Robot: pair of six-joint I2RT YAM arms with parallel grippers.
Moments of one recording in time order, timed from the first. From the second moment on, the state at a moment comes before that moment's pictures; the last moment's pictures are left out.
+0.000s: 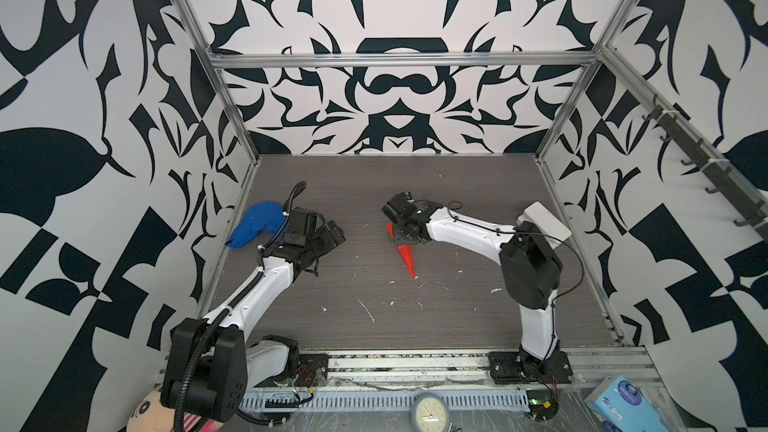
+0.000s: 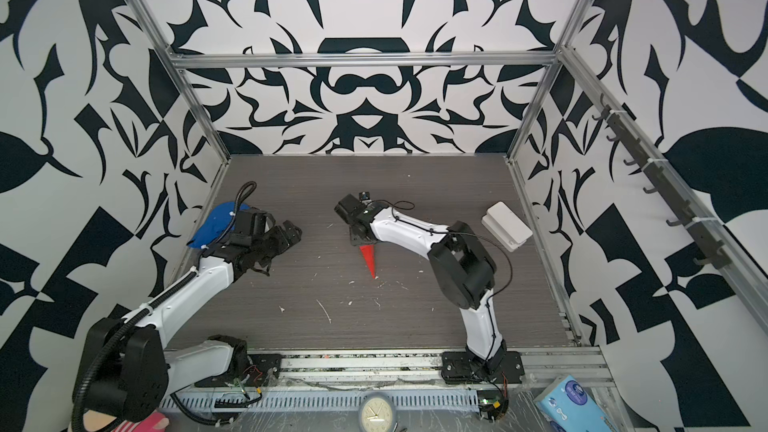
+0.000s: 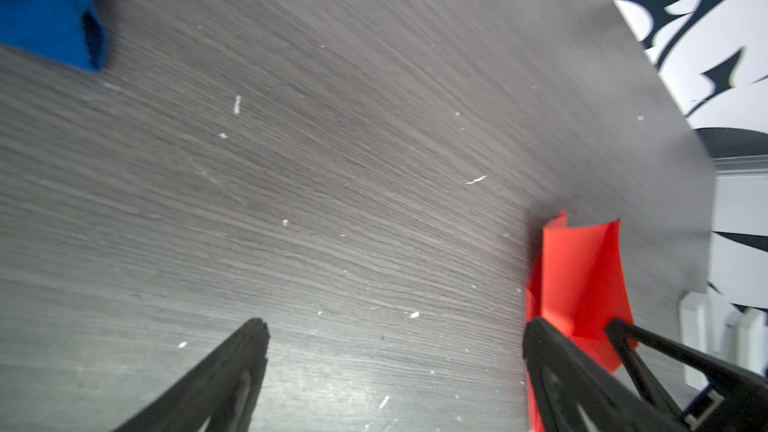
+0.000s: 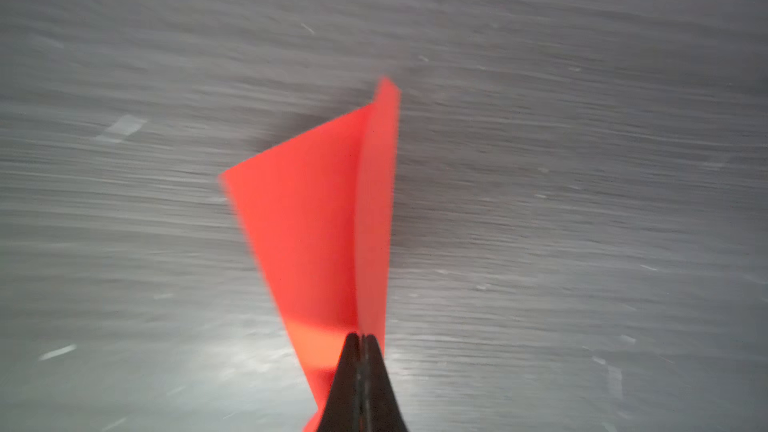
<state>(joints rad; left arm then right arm) -0.25 1.18 0.68 -0.32 0.10 -0.78 0.78 1.93 1.48 -0.67 0.22 0.66</state>
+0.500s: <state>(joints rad) -0.31 1.26 0.69 -0.12 0.31 -0.93 0.62 1.92 1.25 -0.11 -0.34 0.85</state>
